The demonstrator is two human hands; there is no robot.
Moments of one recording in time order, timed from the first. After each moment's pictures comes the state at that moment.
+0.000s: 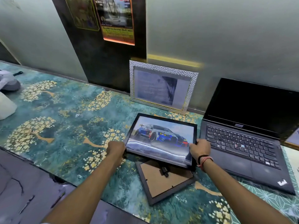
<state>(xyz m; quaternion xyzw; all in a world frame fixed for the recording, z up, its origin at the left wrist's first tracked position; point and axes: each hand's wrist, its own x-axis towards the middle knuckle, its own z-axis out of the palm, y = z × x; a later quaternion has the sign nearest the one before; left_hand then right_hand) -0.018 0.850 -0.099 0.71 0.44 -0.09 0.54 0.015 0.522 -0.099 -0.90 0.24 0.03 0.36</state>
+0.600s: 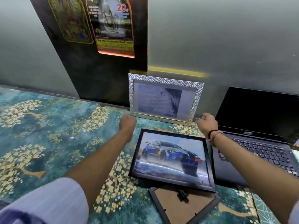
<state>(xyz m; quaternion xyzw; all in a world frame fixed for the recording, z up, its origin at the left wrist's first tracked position) 0.144 0.860 -0.034 0.75 0.31 -0.03 0.58 0.132 0.556 -0.024 -0.88 0.23 -0.04 0.41</state>
